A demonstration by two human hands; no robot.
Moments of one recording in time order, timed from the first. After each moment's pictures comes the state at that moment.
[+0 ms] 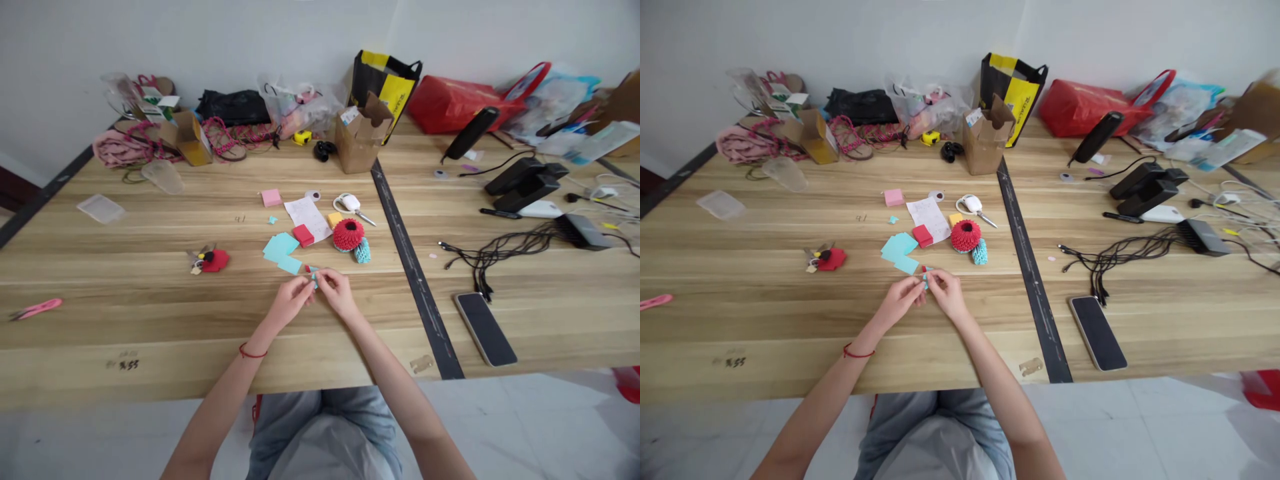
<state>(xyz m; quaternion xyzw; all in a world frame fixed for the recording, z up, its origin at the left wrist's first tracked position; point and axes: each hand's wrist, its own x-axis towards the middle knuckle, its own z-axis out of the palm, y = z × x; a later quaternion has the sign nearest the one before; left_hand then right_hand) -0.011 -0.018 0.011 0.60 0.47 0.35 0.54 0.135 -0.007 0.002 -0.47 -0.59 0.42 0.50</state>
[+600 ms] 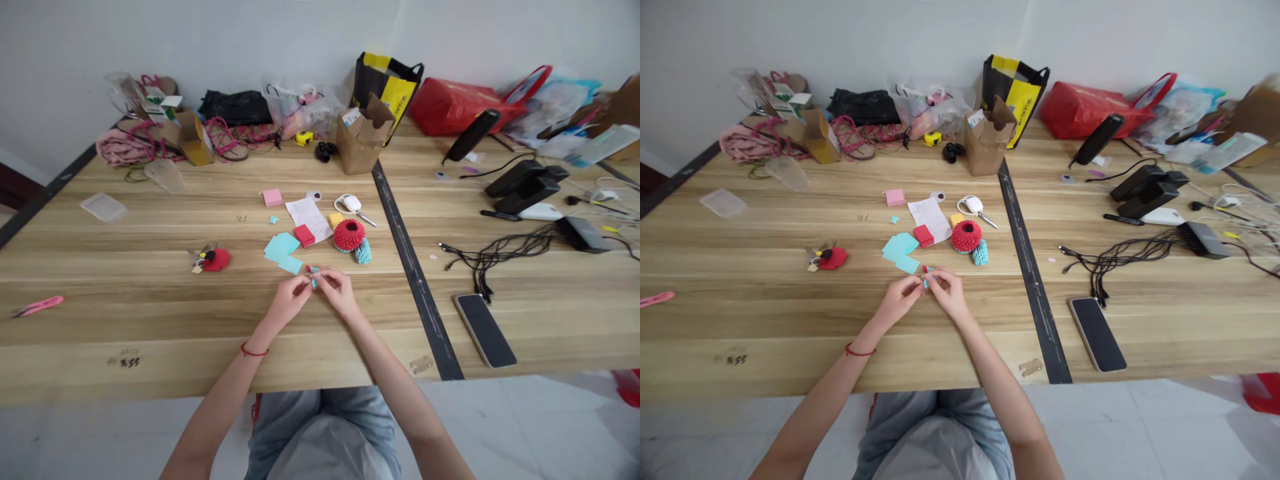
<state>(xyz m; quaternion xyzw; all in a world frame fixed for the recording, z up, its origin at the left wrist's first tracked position) -0.010 -0.016 0.007 0.65 0.49 0.36 0.46 0.137 -0.007 0.003 -0.45 -0.58 0.44 0.52</state>
